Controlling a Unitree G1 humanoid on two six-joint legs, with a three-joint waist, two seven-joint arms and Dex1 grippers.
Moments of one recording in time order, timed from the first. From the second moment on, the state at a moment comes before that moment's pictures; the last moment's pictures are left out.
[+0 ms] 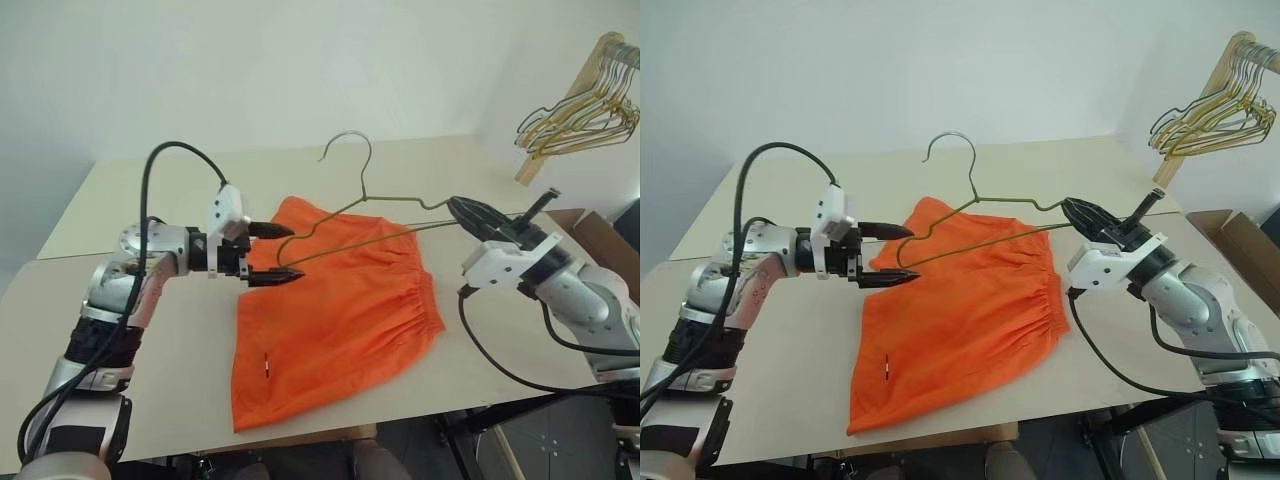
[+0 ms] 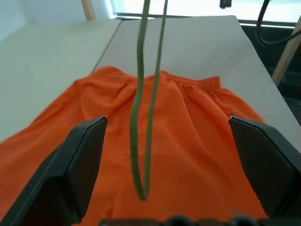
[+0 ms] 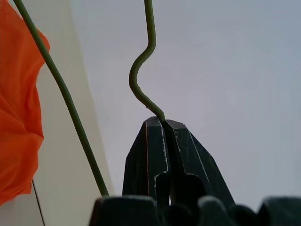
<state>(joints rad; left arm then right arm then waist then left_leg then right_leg) -0.64 0.69 -0.14 0.04 -0.40 0.44 -1.20 -0.33 -0.86 -0.03 -0.03 -0.33 -0.54 0.28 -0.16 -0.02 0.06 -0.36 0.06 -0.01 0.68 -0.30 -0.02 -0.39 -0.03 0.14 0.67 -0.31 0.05</state>
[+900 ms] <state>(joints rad) -0.70 0.63 -0.20 0.14 -0.29 0.42 -1.24 -0.34 -0.84 -0.03 -0.05 -0.33 -0.54 0.31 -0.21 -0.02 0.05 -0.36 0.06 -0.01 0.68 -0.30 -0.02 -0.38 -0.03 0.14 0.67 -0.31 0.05</state>
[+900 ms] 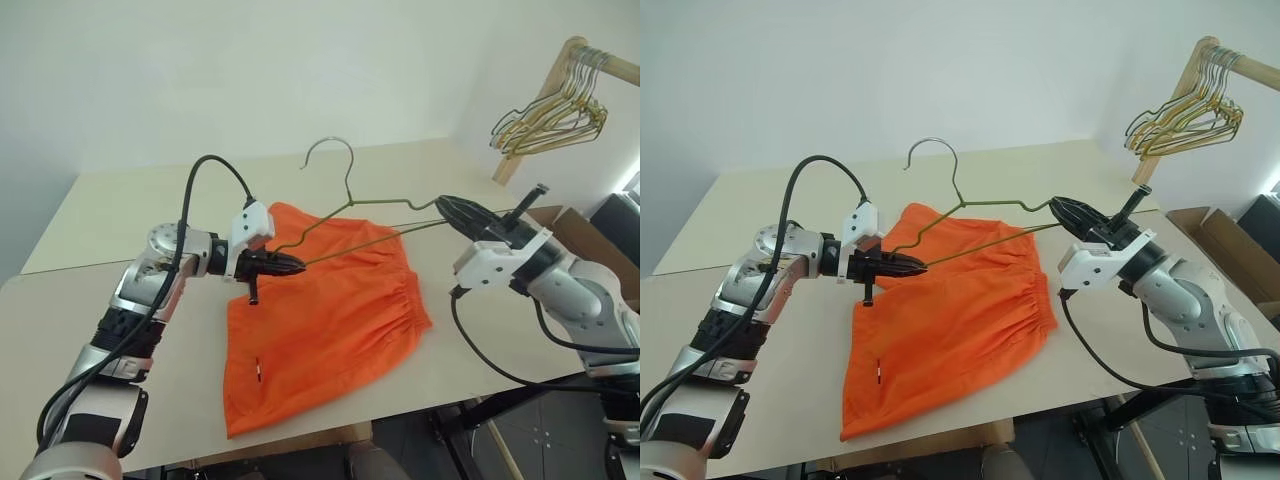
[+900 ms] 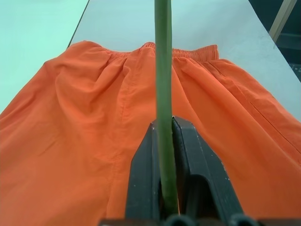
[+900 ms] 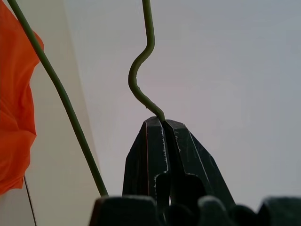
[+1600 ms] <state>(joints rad) -0.68 0.68 -0.23 0.21 -0.12 0.25 -1.23 -0.34 -1.05 -0.04 -0.33 0.36 0.26 0.85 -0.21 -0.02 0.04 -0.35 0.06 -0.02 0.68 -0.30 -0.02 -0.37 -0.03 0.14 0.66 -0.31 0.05</state>
